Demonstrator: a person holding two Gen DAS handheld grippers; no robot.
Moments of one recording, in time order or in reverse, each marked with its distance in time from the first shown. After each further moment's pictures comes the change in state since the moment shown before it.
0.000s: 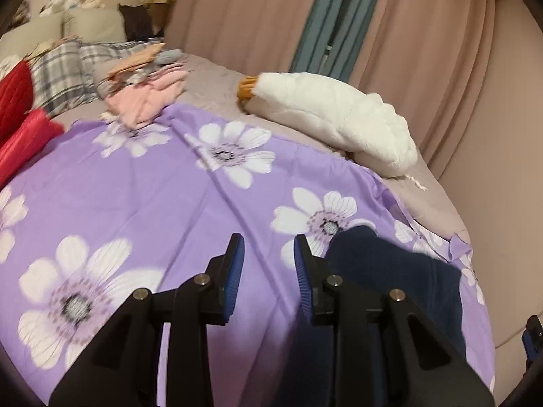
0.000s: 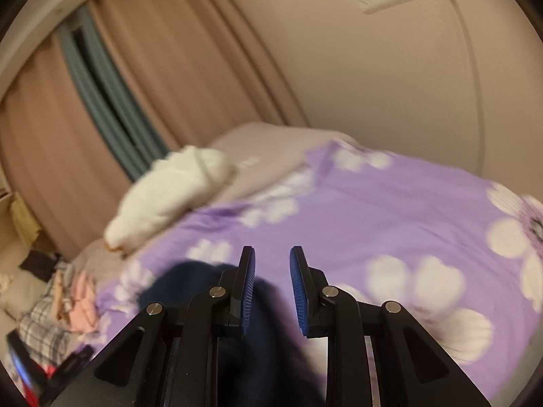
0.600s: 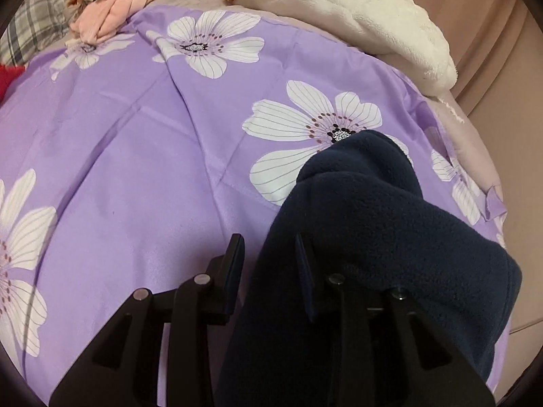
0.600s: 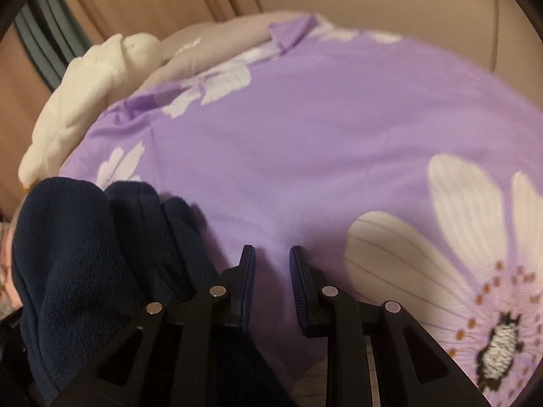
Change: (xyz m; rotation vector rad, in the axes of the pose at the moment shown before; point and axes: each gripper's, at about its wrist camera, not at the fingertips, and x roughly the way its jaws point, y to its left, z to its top) left arm 0.133 -0.017 -0.056 -0.040 0.339 0.035; right arm 0.170 -0.063 -0.089 0.011 0.337 -0.248
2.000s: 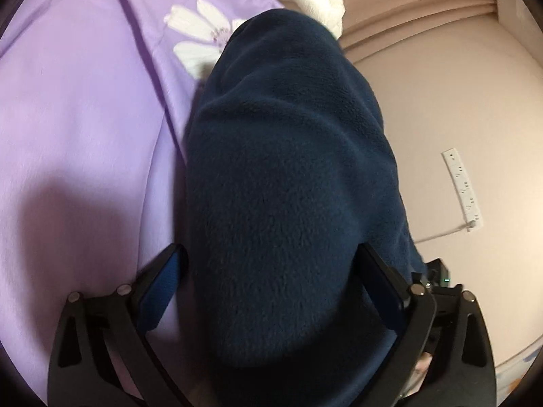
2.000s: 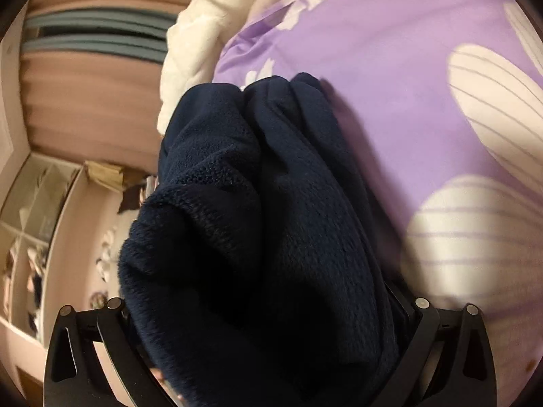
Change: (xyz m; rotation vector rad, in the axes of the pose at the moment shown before) left arm -0.002 0.030 -0.056 0.021 0.247 -0.702; right arm -0.011 -0.001 -0.037 0.084 0.399 0.767
